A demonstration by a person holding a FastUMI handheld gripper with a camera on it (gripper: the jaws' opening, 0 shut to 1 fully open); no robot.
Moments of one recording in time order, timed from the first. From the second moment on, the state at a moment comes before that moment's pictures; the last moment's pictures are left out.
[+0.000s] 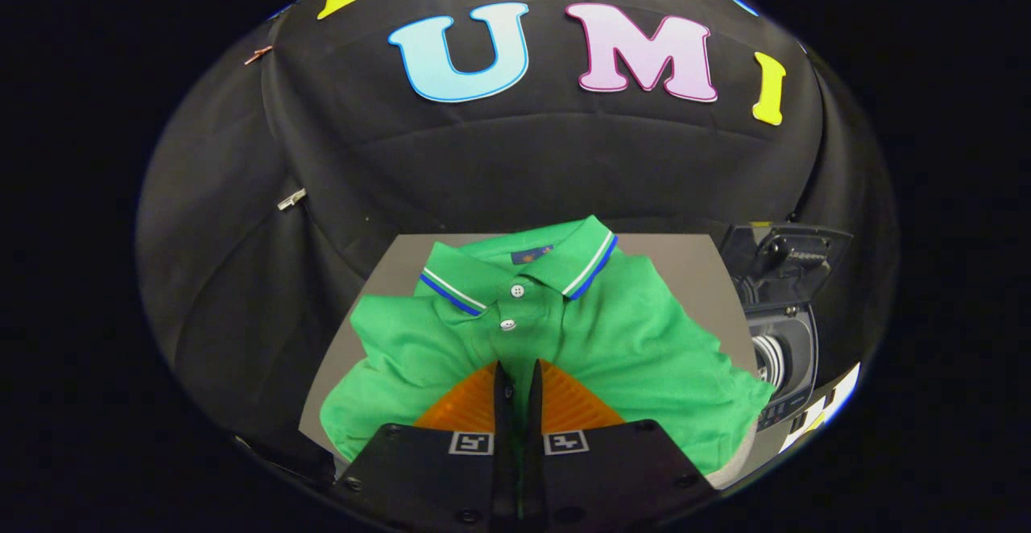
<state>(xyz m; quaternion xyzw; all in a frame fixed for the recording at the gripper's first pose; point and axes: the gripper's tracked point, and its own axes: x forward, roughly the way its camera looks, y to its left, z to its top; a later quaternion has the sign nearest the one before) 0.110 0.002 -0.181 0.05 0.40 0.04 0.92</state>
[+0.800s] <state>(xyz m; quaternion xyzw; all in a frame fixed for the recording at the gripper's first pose) 0.103 -0.056 -0.134 0.01 0.32 0.14 0.94</state>
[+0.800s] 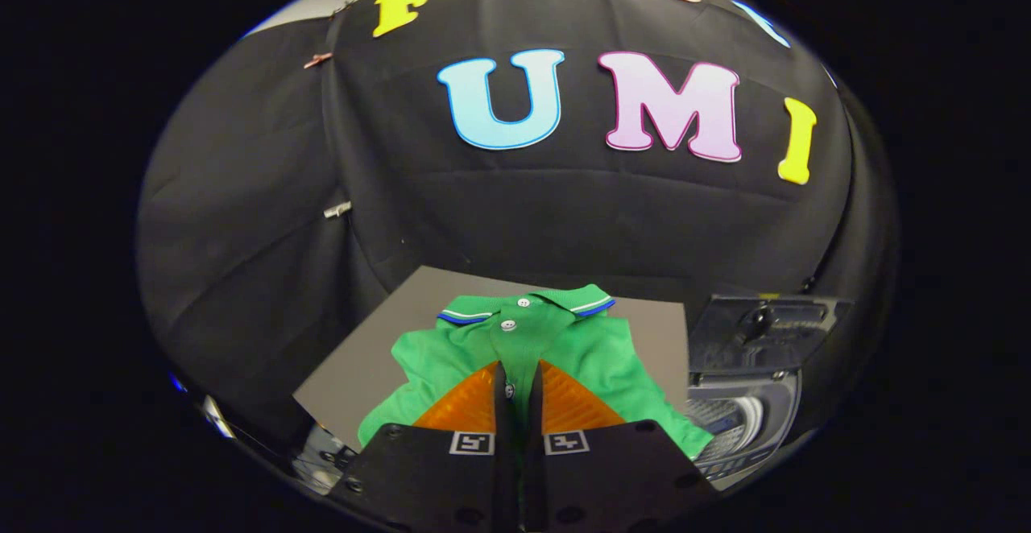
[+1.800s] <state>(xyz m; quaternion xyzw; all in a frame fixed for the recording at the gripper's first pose) 0.090 -0.265 -0.108 0.07 0.34 0.21 0.92</state>
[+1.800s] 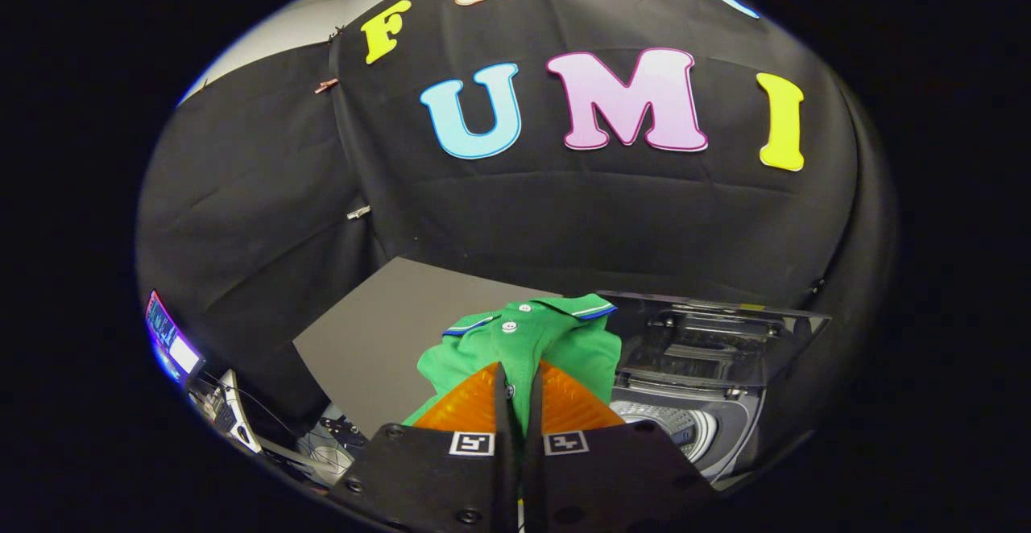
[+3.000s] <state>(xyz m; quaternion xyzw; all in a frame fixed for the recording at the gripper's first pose) 0.122 -0.376 -0.195 0.04 0.36 0.18 0.91</state>
